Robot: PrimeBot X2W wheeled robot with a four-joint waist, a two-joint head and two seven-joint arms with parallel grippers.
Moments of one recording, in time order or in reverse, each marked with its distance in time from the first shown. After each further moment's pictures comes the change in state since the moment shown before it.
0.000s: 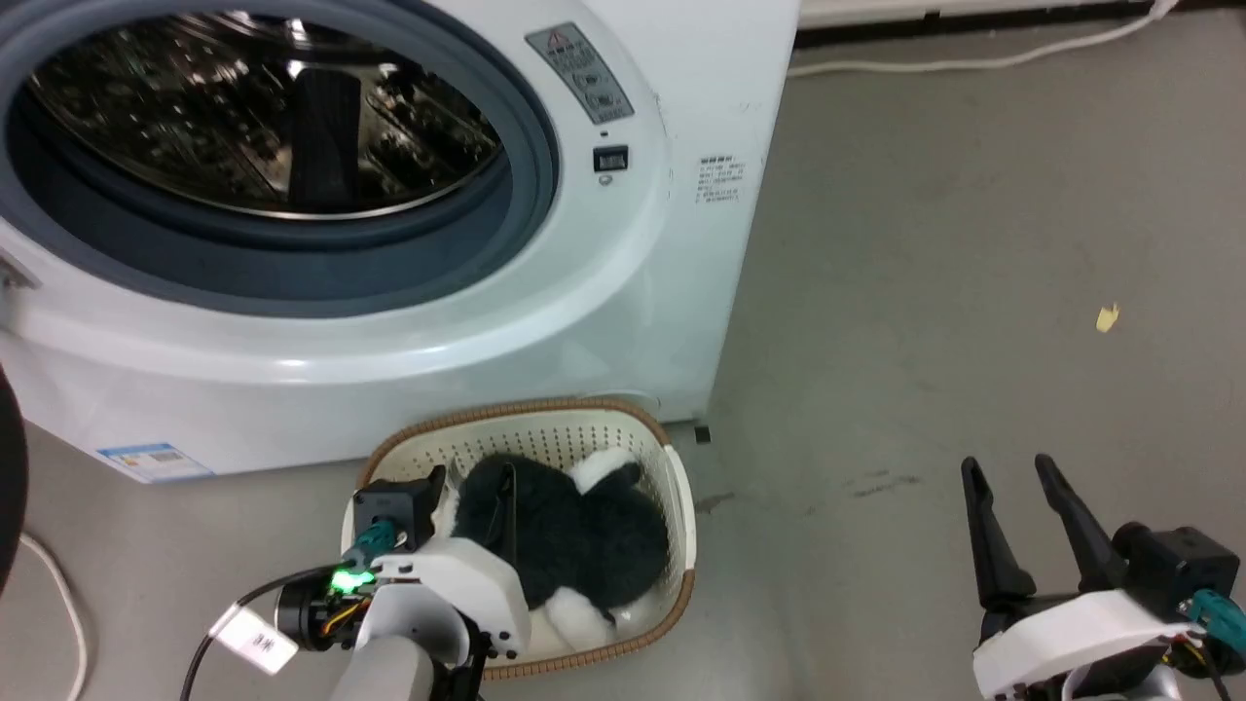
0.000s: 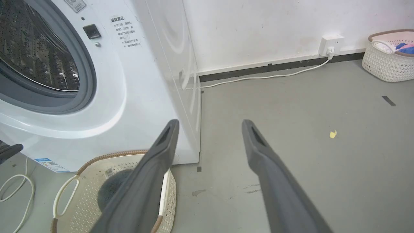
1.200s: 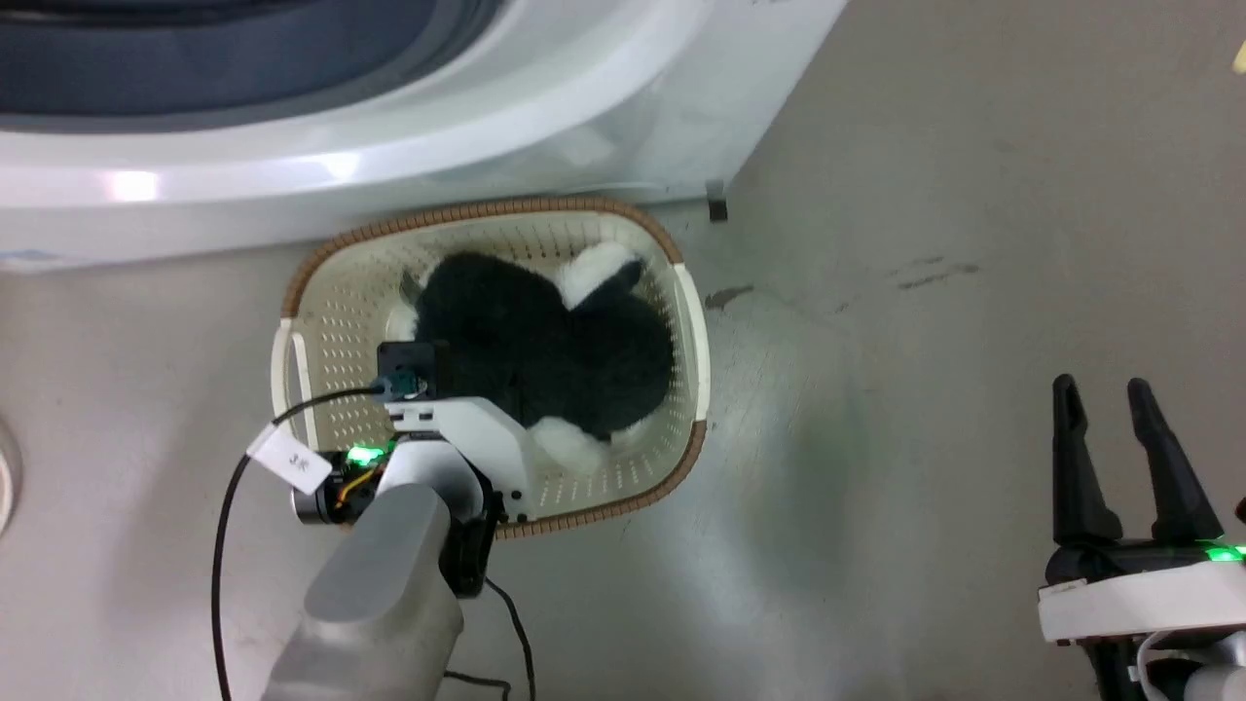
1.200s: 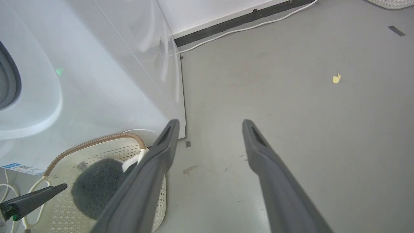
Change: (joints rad) left arm -0.403 0.016 -0.144 0.442 -0.182 0.060 0.027; right arm -0.034 0.000 -0.071 -0.133 0.132 0.000 -0.046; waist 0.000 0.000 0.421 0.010
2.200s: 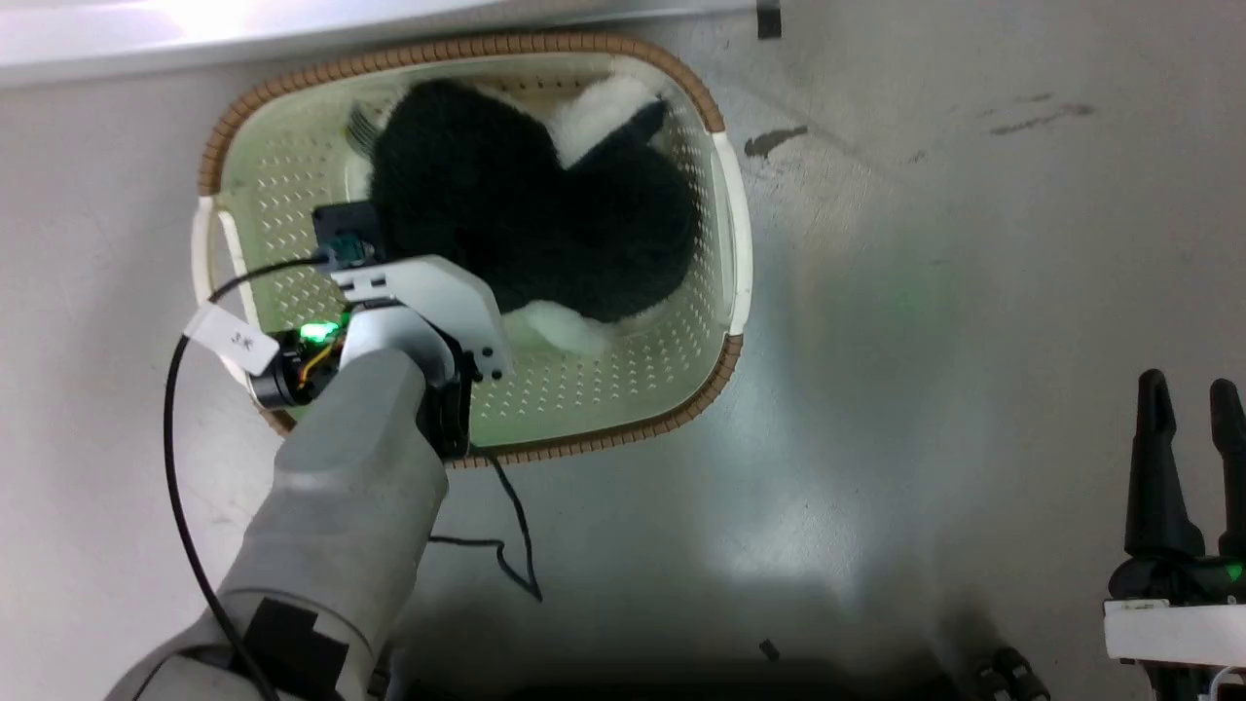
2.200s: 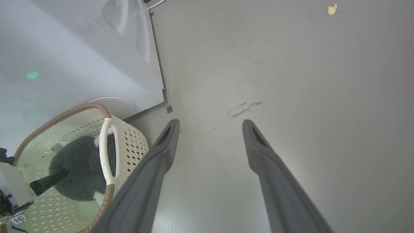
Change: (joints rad) left arm -0.324 -0.004 -0.094 0.299 -0.191 0.053 -0.170; right arm 0.068 0.000 -0.055 -0.145 0.123 0.000 -0.010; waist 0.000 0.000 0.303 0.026
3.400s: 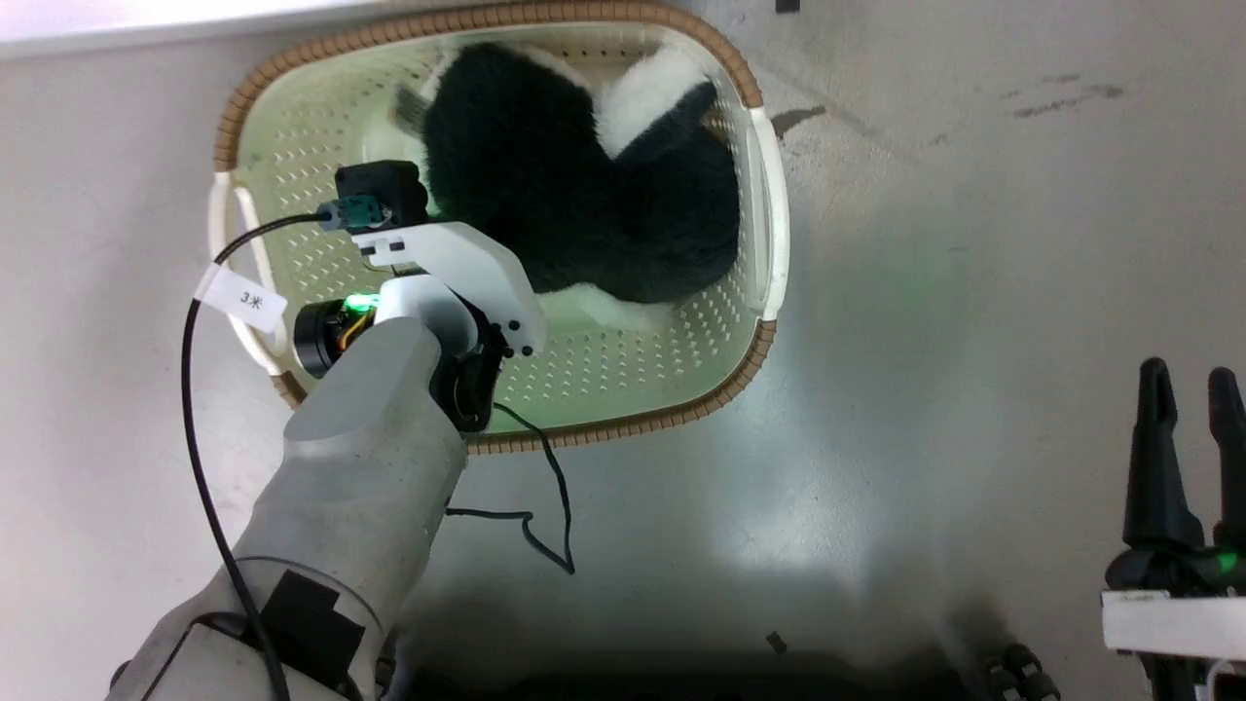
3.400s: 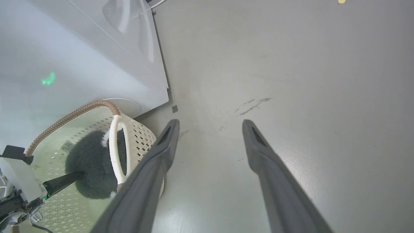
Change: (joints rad) left arm -0.077 -0.006 -0.161 0.026 -0.264 -0.159 0.052; right arm -0.011 0.000 0.010 -0.007 0.034 0.000 -0.014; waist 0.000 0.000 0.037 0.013
